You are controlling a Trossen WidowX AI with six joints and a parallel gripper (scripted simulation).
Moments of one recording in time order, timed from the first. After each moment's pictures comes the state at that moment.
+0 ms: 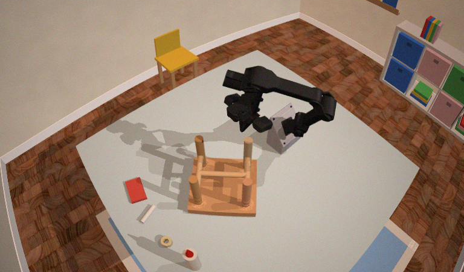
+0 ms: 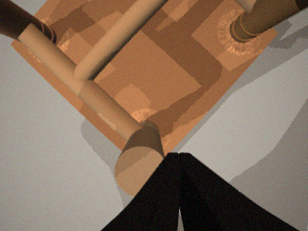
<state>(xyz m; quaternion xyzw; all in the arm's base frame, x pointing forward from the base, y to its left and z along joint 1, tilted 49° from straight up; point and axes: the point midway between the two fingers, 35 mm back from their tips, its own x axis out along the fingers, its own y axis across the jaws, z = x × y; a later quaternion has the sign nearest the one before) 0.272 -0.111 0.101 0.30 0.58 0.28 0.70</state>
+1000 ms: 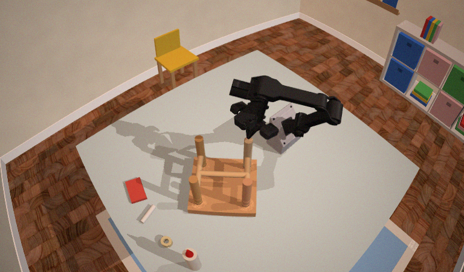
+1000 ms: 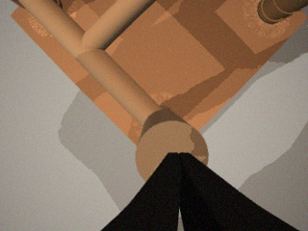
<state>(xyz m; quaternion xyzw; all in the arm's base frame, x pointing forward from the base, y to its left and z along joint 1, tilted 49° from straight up) 0.249 -0.076 0.088 0.29 0.58 0.29 0.70</state>
